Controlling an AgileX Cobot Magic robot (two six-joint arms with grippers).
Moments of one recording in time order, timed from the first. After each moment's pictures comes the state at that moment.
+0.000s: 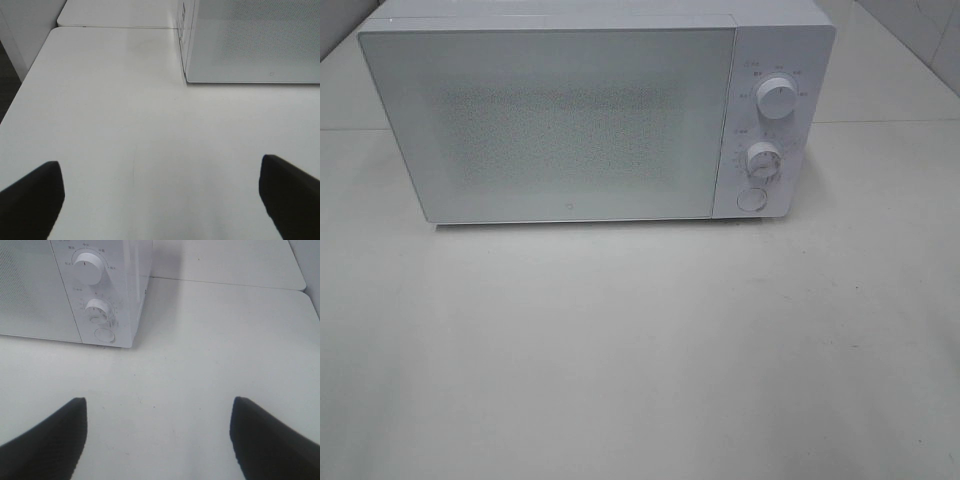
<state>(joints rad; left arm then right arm) 0.01 0.00 -0.50 -0.07 1.04 0.02 0.12 0.57 -0.54 -0.08 0.52 0.05</state>
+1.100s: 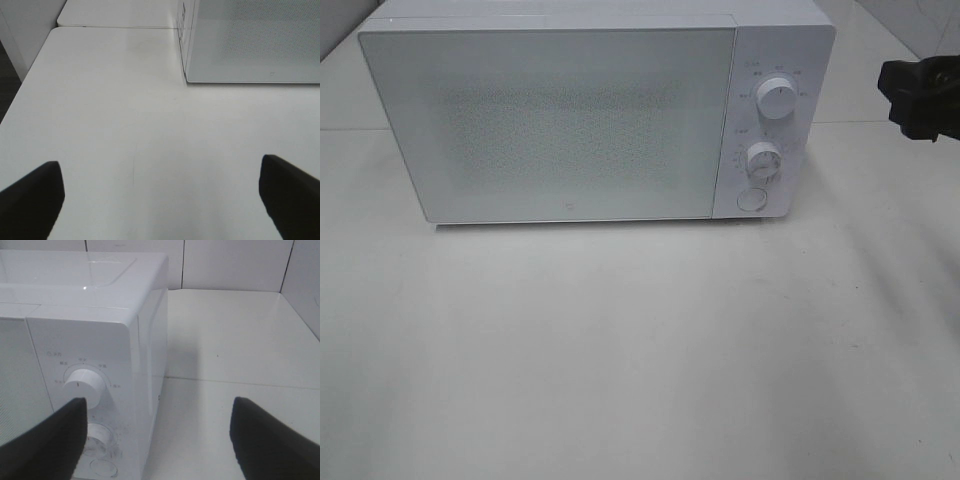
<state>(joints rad) 0.01 0.00 -0.50 -0.07 1.04 0.02 0.12 1.16 -0.44 -0.02 -0.52 0.03</state>
